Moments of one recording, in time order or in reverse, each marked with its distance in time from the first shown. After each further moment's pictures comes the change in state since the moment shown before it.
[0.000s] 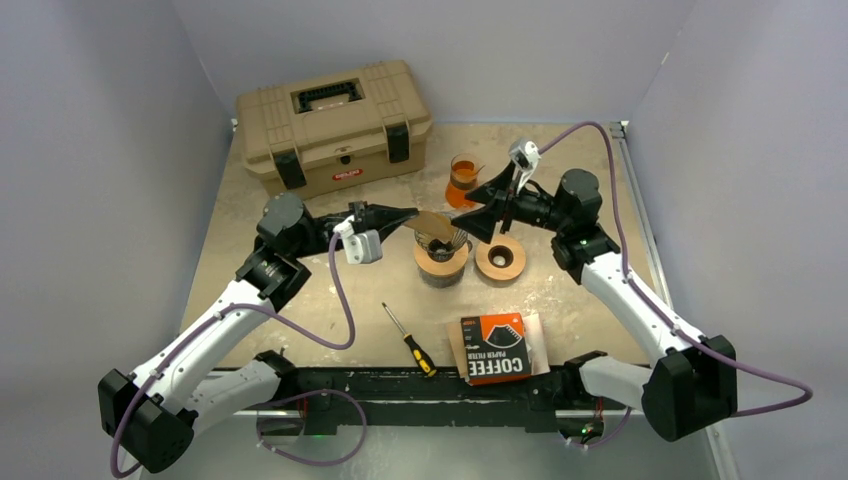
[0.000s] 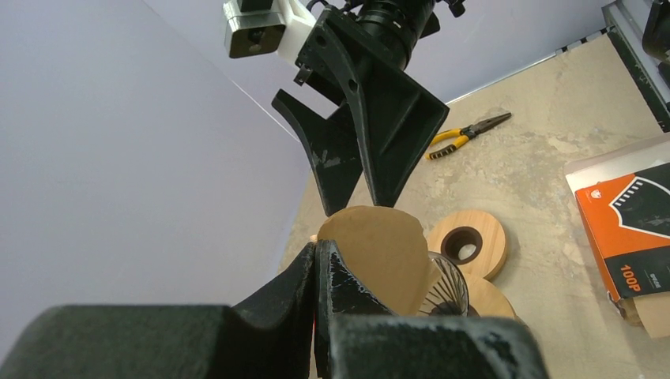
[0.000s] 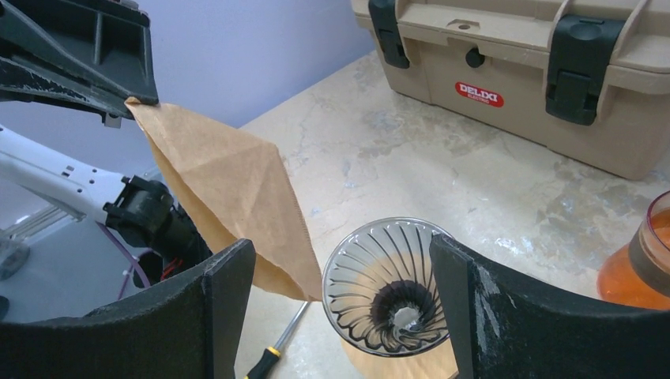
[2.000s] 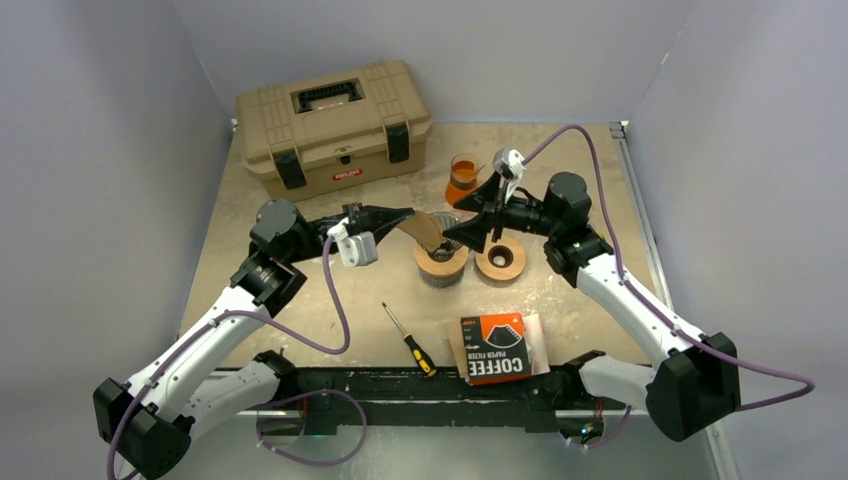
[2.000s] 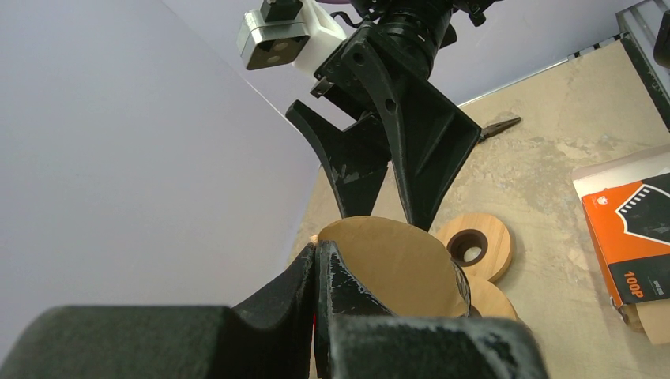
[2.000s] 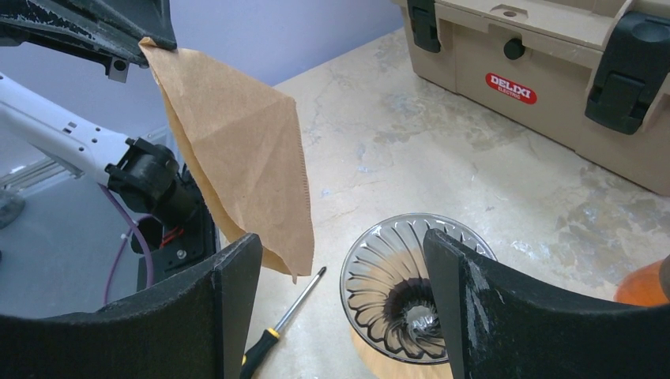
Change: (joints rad) left arm 0.000 -0.042 -0.016 0.004 -0.032 -0.026; right arm 0.081 0.004 0.006 -0.045 -0.002 -0.105
